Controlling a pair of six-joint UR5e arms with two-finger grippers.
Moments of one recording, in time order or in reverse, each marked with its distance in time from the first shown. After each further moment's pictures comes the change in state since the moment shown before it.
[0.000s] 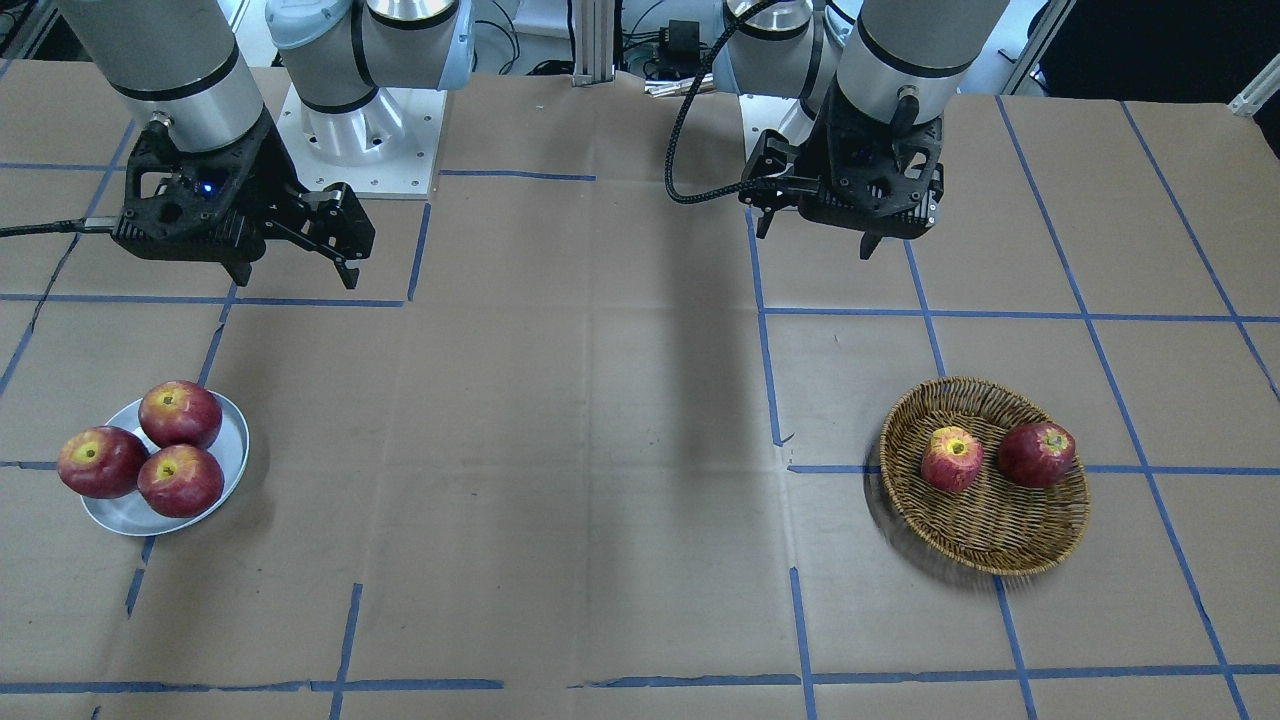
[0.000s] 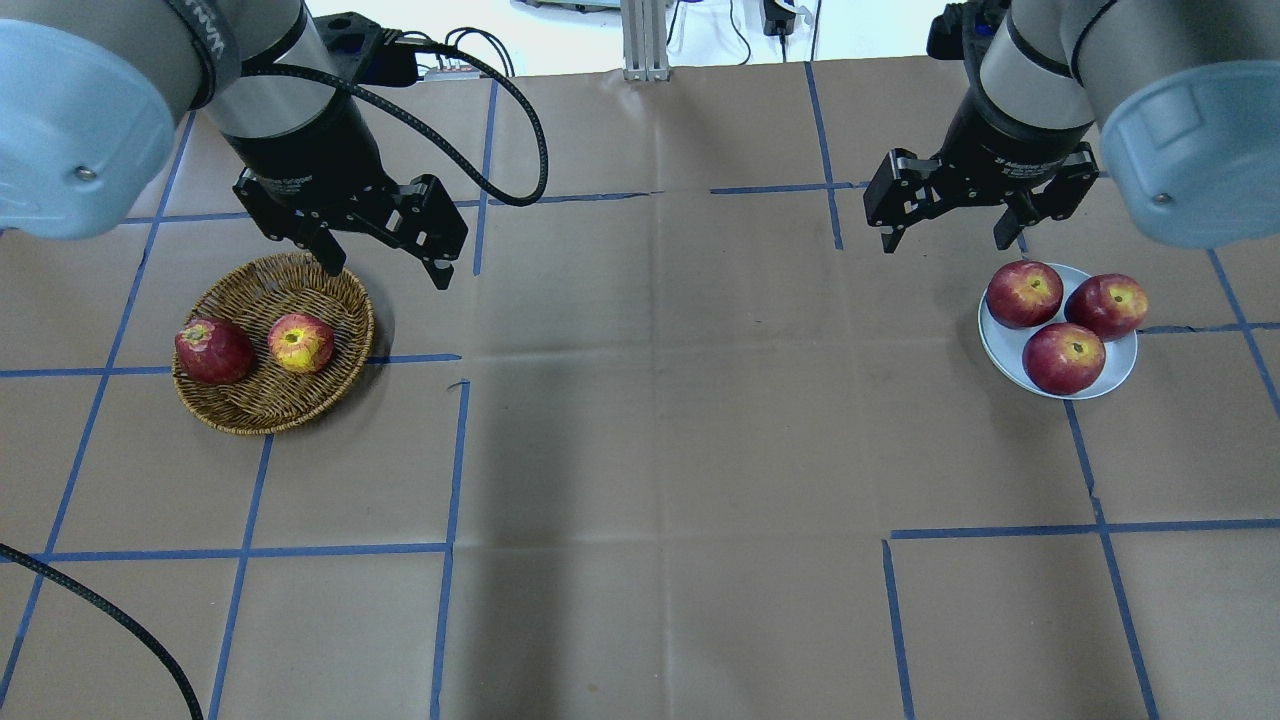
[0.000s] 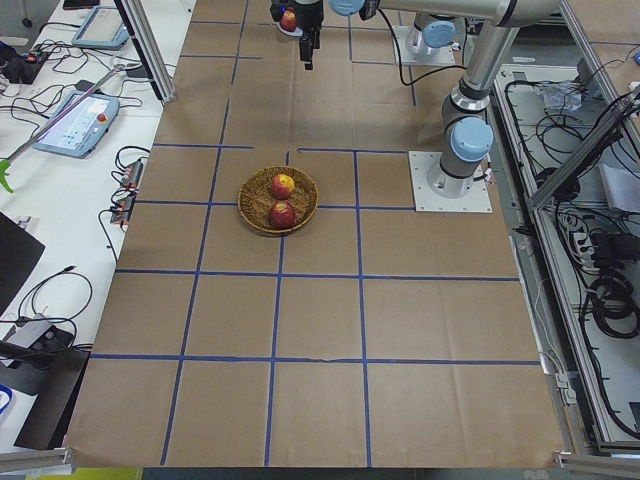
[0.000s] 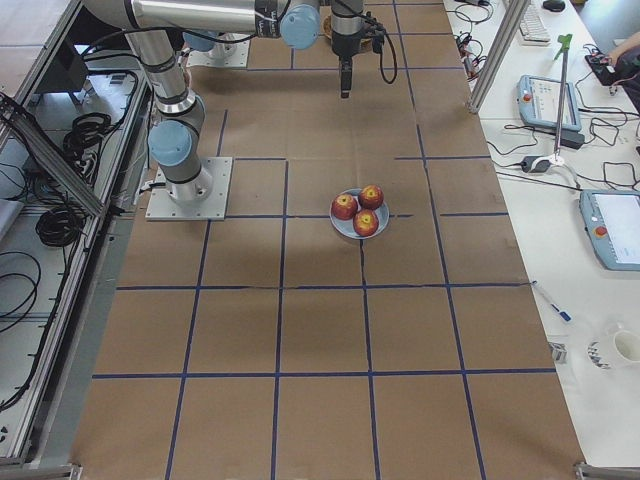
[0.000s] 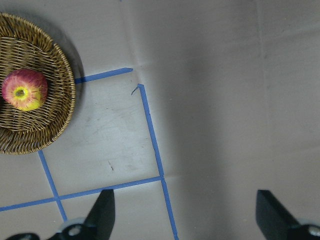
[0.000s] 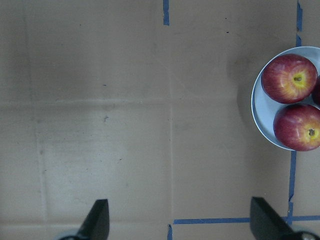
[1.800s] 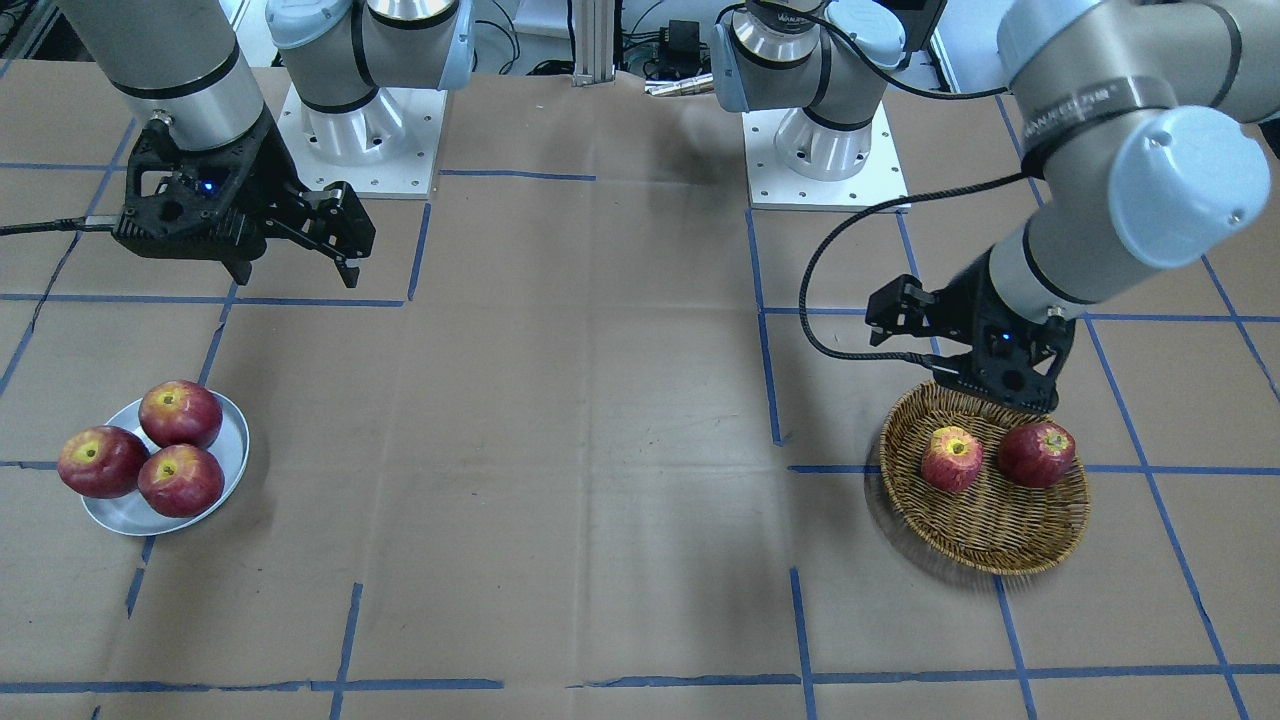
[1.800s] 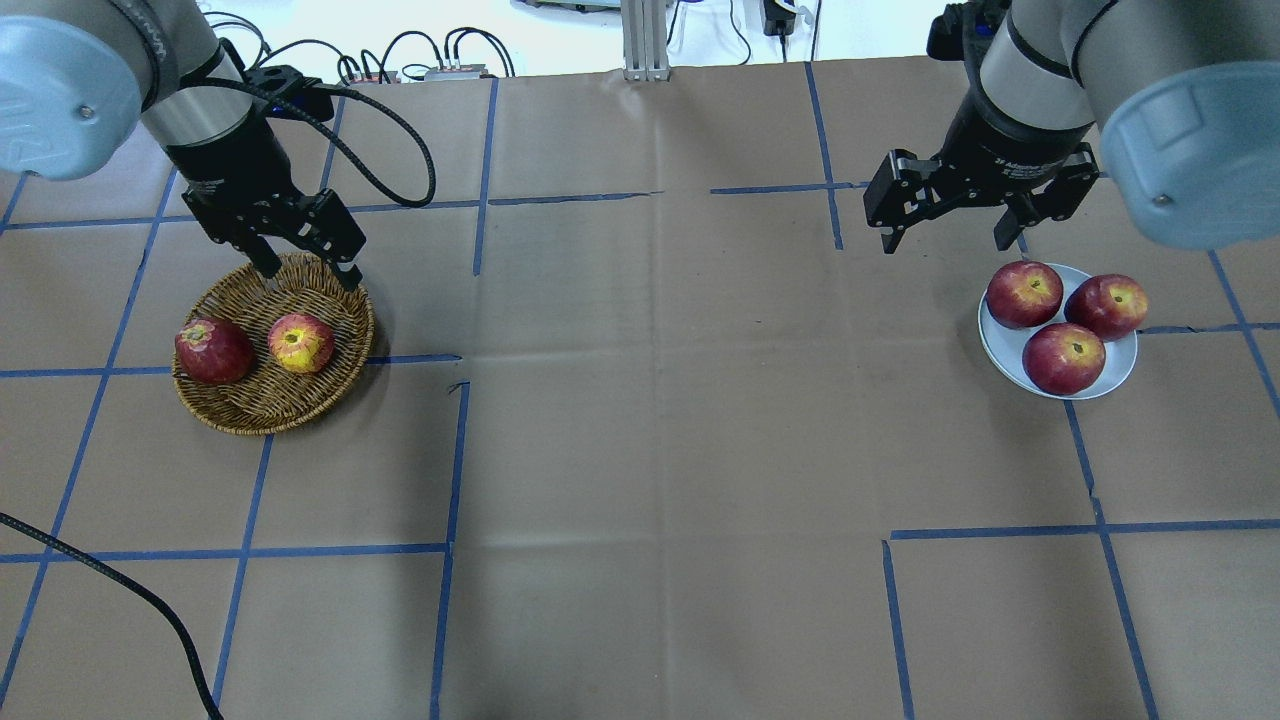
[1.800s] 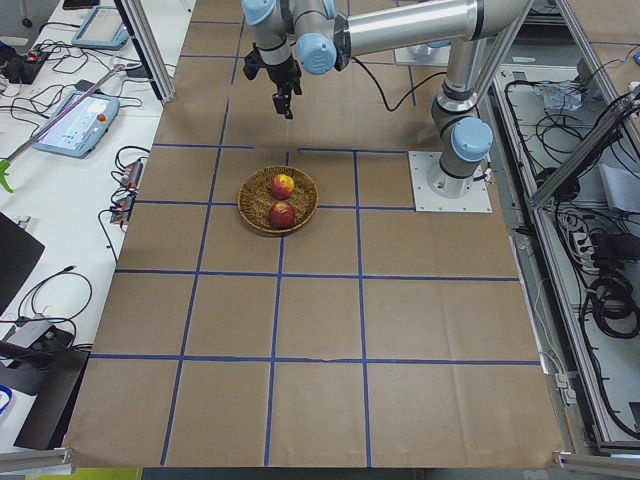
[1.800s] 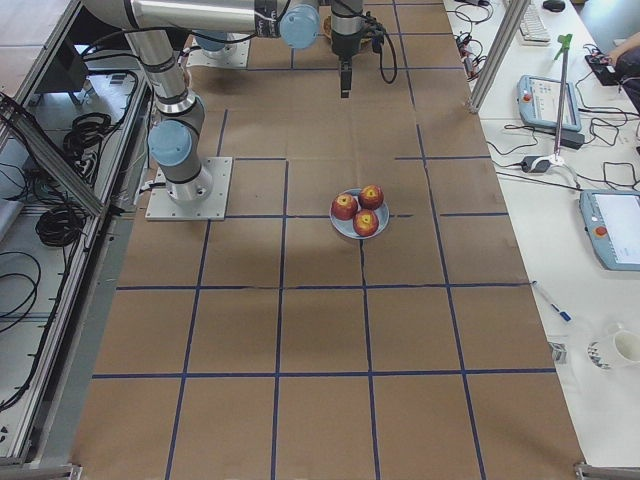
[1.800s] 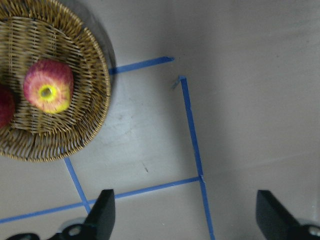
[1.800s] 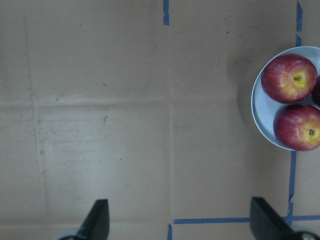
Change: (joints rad) left arm 0.270 -0.206 -0.002 0.050 0.004 0.399; right arm 0.000 -0.001 0.001 0.000 0.000 0.000
